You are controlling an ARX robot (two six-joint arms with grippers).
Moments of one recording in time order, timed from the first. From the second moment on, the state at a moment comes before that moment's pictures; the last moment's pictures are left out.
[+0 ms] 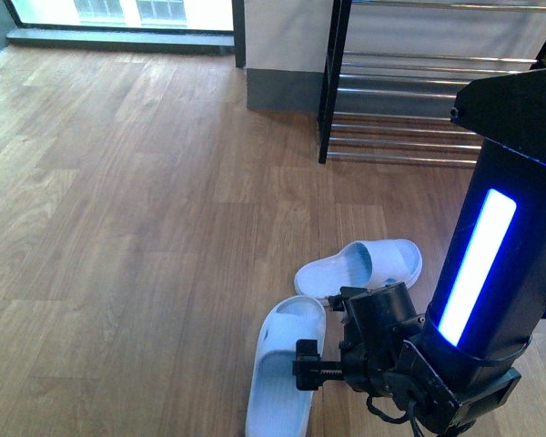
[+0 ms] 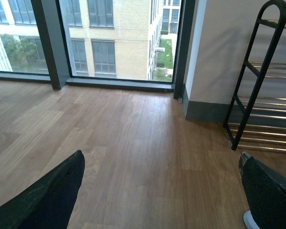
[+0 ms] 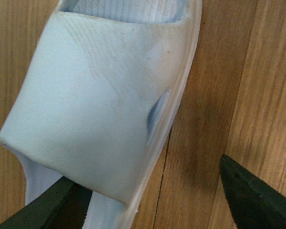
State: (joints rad) left arm 0.00 0.02 0.01 0.00 0.00 -0.01; right arm 0.25 2.94 1.20 0.76 -0.11 0.38
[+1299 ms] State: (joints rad) left arm 0.00 0.02 0.01 0.00 0.00 -0.01; right arm -0.27 1.83 0.46 0.78 0.04 0.12
